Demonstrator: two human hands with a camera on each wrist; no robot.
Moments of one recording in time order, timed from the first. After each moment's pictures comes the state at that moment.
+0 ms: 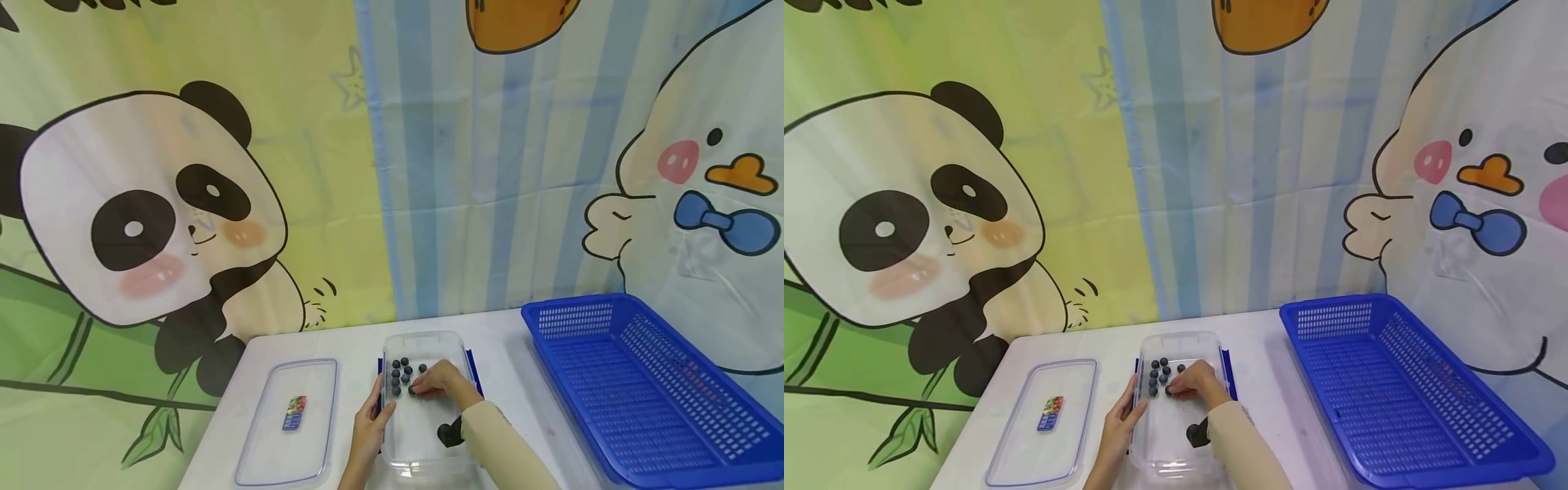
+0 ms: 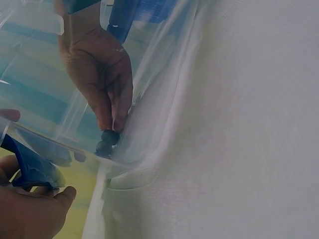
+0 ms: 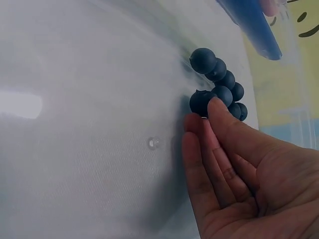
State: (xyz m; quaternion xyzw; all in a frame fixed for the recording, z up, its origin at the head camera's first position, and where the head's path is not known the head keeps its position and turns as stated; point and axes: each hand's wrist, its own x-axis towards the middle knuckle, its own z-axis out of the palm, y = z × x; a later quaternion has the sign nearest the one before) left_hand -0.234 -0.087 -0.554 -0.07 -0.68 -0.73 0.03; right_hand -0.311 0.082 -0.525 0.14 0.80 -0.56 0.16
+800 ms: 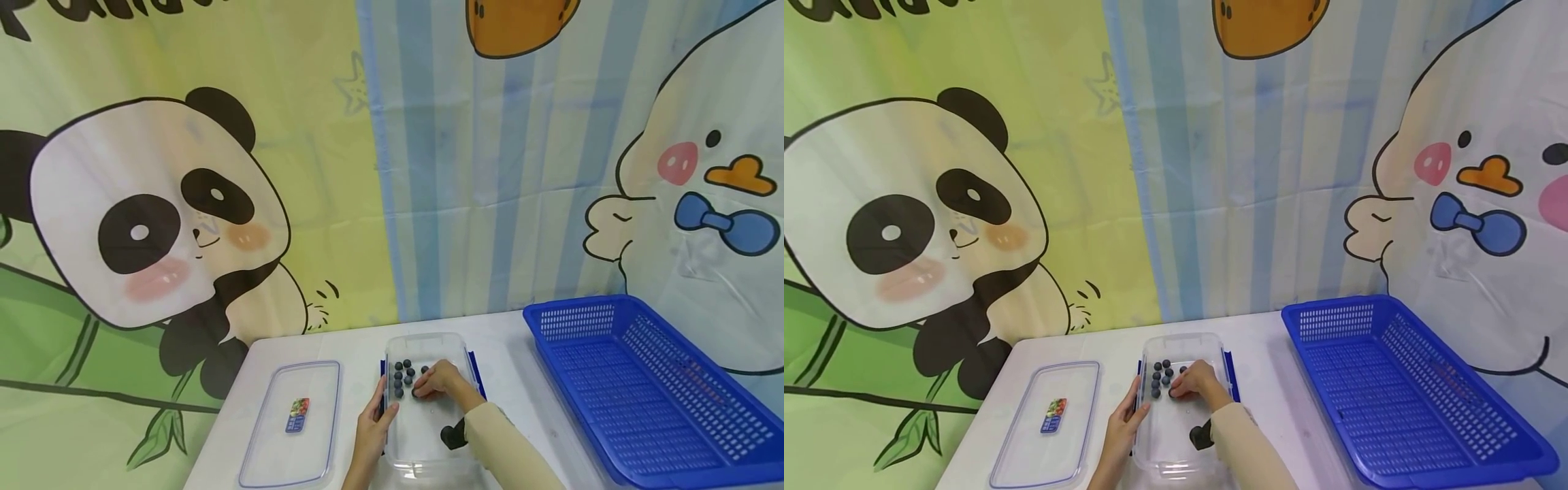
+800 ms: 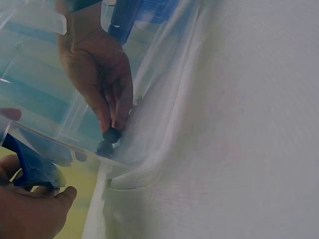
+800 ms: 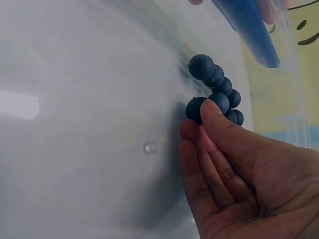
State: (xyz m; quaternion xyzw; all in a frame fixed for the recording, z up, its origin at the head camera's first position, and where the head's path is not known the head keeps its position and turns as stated) left_hand -0.237 -0.086 -0.556 -0.06 -0.69 -0.72 0.02; right_hand -0.311 0.085 -0.528 0.07 0.84 -0.52 0.14
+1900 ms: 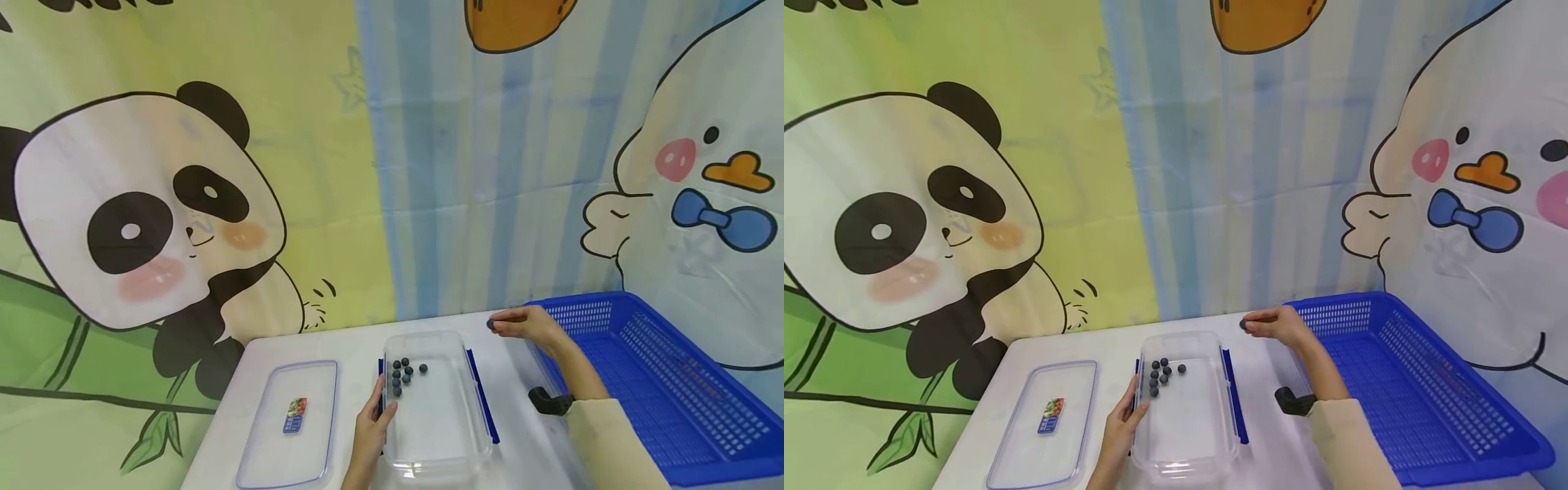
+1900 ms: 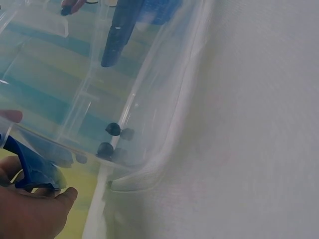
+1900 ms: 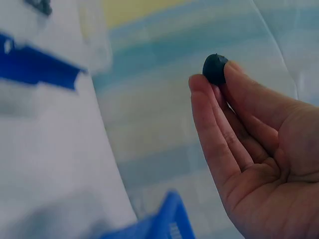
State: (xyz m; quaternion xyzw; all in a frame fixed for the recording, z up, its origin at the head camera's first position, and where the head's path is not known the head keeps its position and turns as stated) left_hand -0.235 -0.086 -0.554 -0.06 -0.69 -0.72 0.03; right_hand -0.288 0.256 -0.421 -0.05 0.79 -0.61 0.06
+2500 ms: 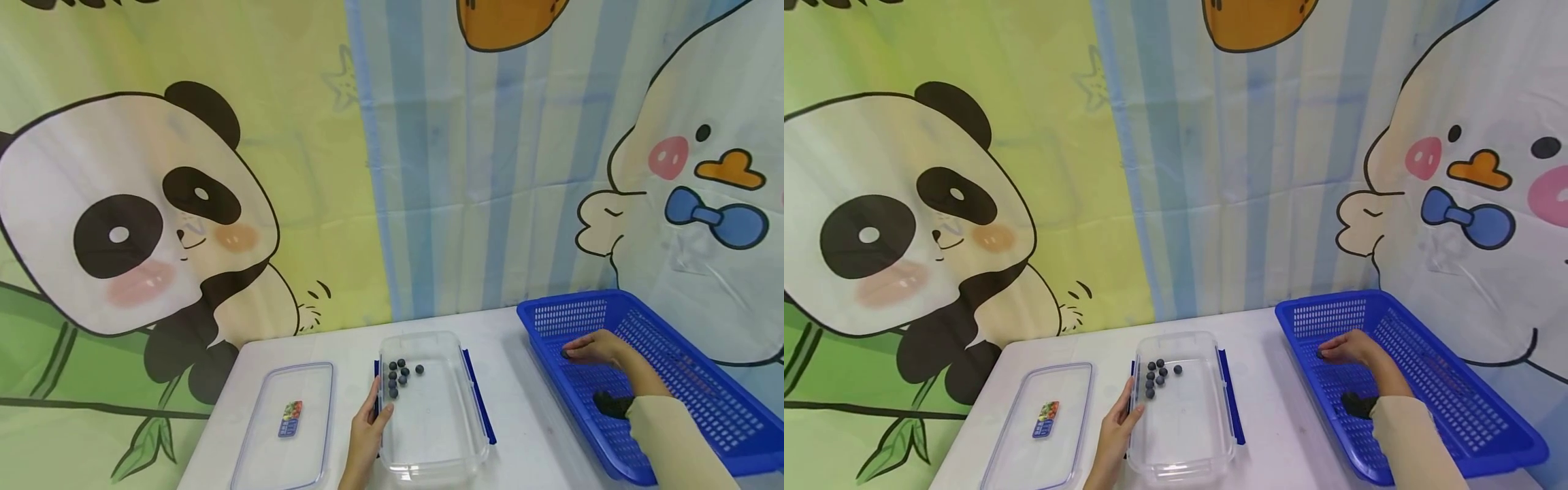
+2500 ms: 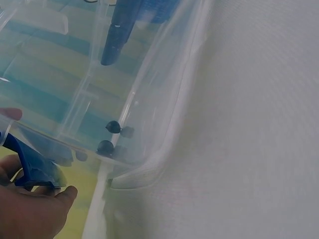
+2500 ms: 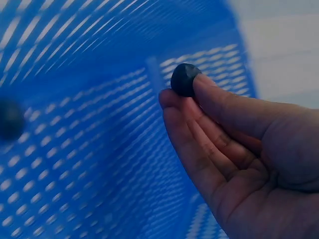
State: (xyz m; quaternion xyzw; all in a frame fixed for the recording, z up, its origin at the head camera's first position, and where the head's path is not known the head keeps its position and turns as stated) left_hand -0.235 -0.086 -0.555 -0.08 -0.68 -0.73 0.05; right_hand -0.267 0.393 -0.471 0.02 0.85 -0.51 0.13
